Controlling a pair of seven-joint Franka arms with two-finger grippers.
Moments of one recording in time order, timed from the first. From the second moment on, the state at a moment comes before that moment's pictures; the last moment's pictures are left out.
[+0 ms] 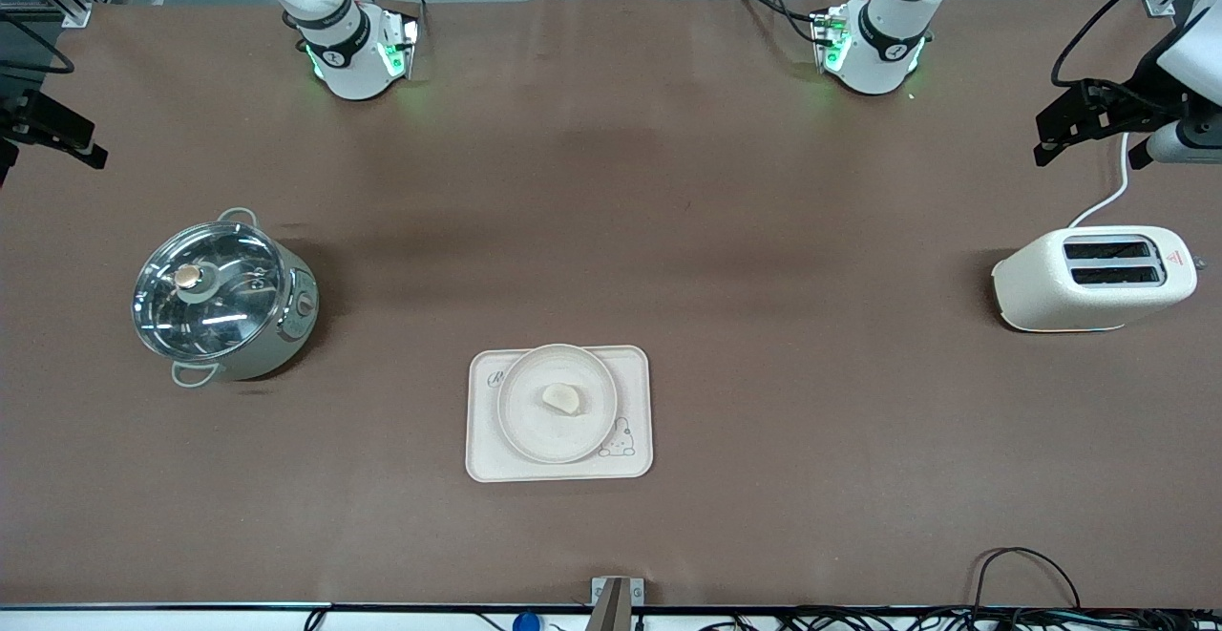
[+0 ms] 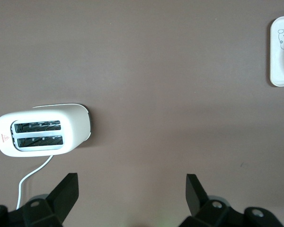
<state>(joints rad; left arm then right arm) 0.05 -0.05 -0.15 -1.52 0.01 1.49 -0.03 -0.01 -0.04 -0.07 -1.51 0.02 1.42 -0.03</state>
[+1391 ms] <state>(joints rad) 0.05 -0.04 -0.16 -1.51 0.01 1.49 -0.04 0.32 0.45 -0.05 -1.64 0.44 2.10 0.11</state>
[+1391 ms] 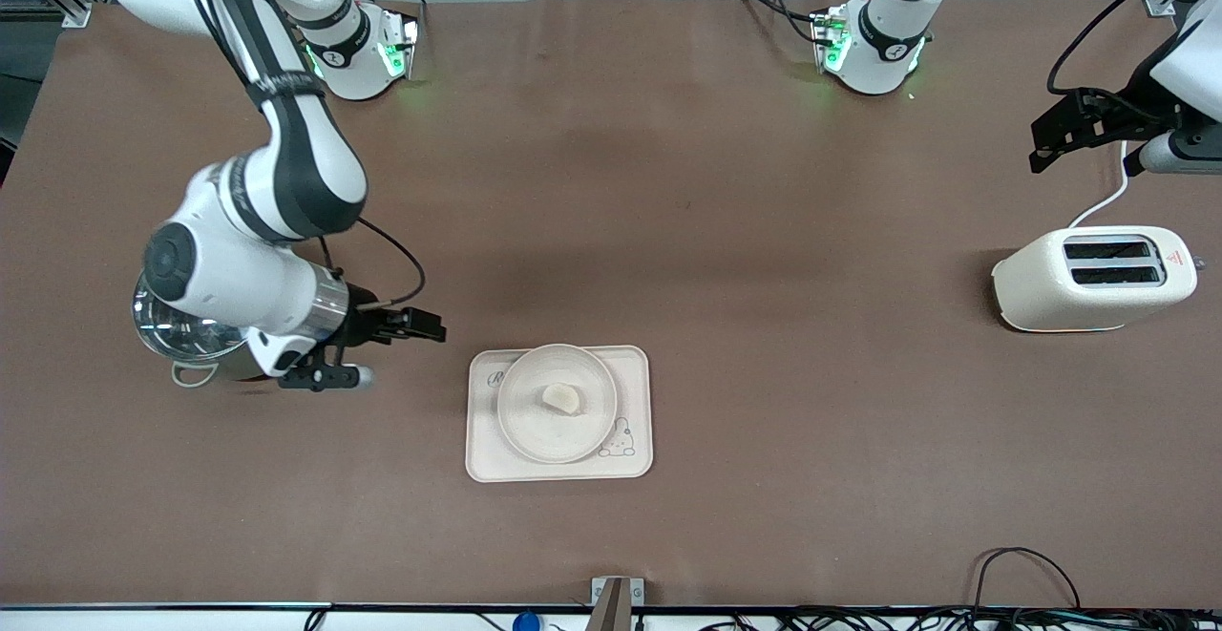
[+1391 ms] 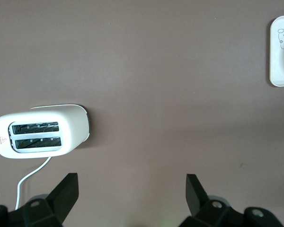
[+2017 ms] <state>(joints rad) 0.06 -0.03 -0.16 -1.51 0.01 1.49 -0.04 0.40 0.70 -0.05 -1.56 0.57 2.33 0.11</state>
